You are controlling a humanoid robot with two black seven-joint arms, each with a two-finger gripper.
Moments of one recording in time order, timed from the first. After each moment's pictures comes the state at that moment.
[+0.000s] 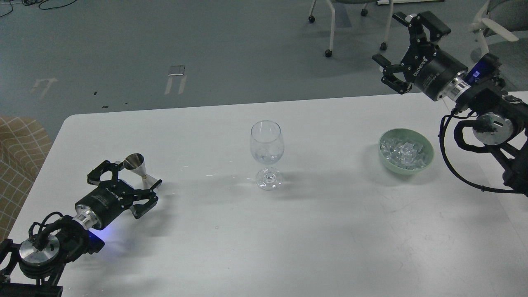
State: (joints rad) left arm -0.05 0.35 -1.50 -1.07 -0.10 -0.33 0.49; right arm 0.83 -0.47 0.70 0.79 -0.34 0.49 0.30
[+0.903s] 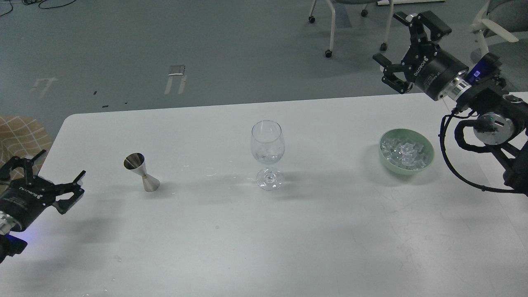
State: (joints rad) left arm -0.07 0.53 -1.73 -0.92 -0.08 -0.49 0.49; right arm 0.84 -0.47 0.70 0.79 -0.34 0.49 0.30
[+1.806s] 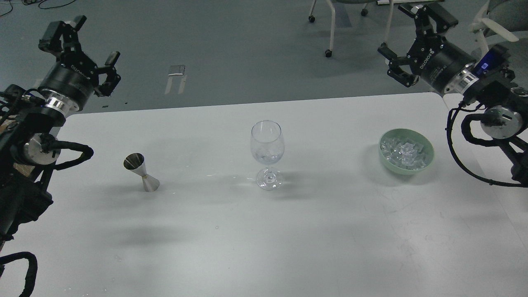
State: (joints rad) left arm -0.71 0.47 -1.13 -0.75 0.52 -0.44 -0.26; right arm 0.86 -0.52 0.70 0.80 -0.37 0.49 0.30
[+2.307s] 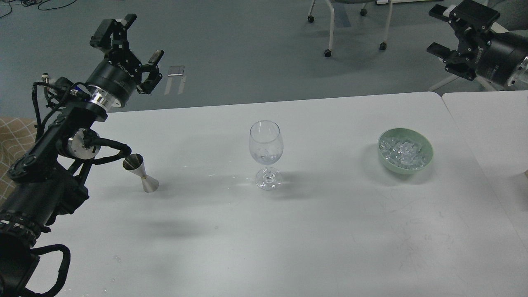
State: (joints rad) left arm -0.75 0.33 -1.10 -0.76 0.56 -0.41 -0.27; right arm 0.84 -0.81 0.70 1.00 -0.83 0.46 0.31
